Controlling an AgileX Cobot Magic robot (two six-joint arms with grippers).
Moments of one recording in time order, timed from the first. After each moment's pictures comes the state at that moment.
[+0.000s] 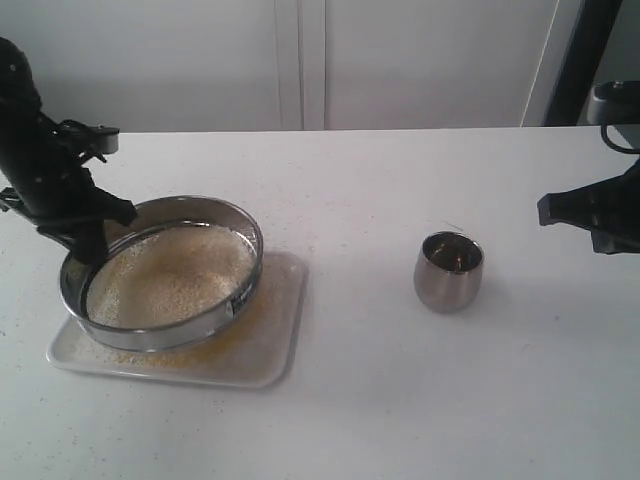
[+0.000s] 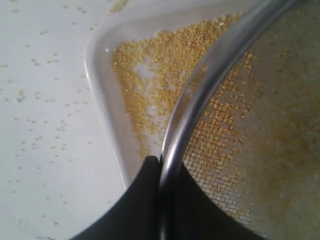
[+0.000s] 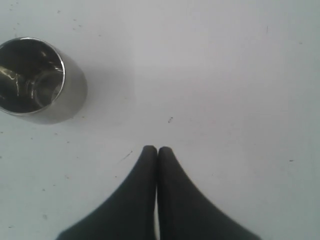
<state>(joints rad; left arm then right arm) -0.10 1.96 -1.50 -0.19 1.09 0.30 0.11 1.32 -0.89 -0.10 0.68 0.21</state>
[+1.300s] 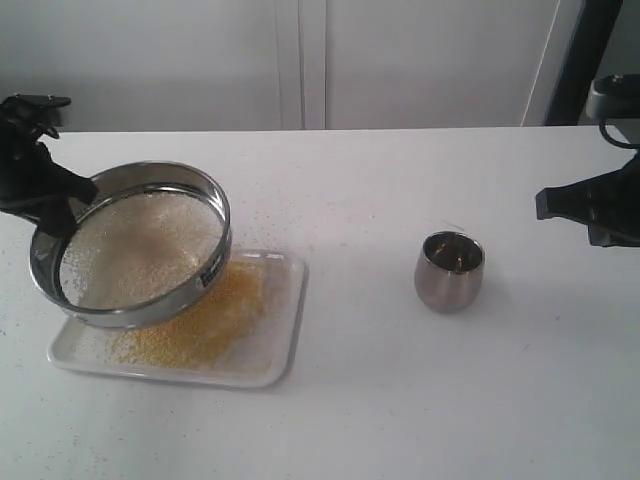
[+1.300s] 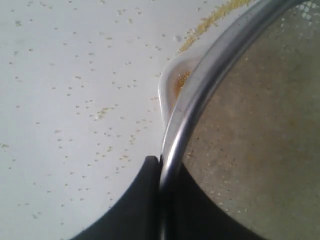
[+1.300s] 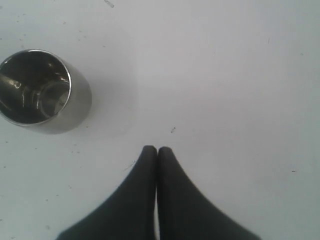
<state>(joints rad) -0.06 1.89 -1.44 -0.22 0.97 0.41 0.11 1.32 -0.89 -0.10 0.65 0.21</state>
